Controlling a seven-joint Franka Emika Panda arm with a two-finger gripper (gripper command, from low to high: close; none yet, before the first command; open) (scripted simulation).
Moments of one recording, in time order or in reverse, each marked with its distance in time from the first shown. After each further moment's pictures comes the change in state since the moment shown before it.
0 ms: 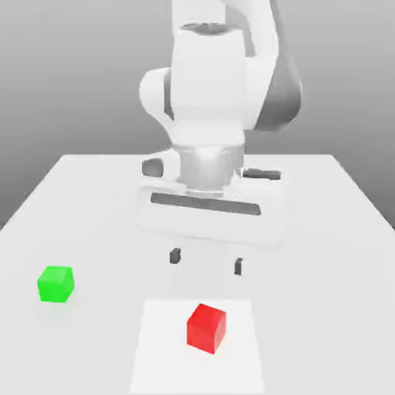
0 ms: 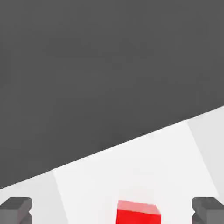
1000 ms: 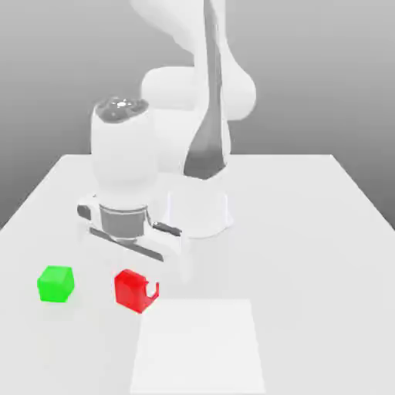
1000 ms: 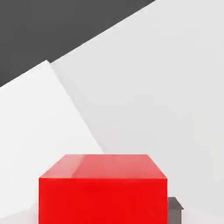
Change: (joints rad) arm -0.292 0.010 -0.177 -0.064 -0.046 -0.007 -0.265
